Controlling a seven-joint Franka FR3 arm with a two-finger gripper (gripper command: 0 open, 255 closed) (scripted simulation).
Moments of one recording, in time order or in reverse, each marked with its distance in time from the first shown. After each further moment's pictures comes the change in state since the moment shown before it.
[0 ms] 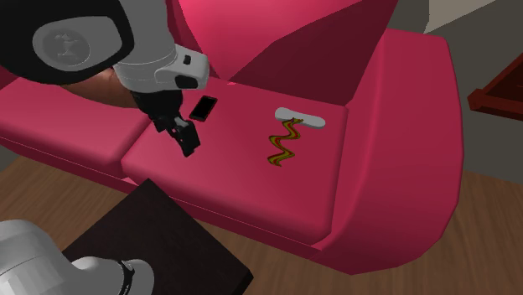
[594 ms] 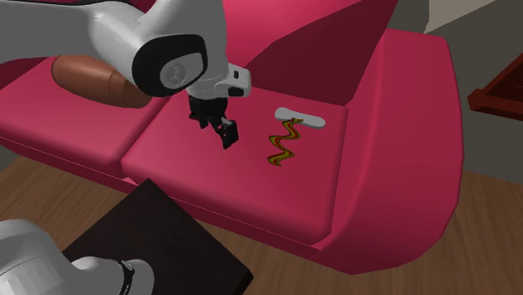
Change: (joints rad) arm -0.007 0.320 -0.002 0.049 0.002 0.299 0.024
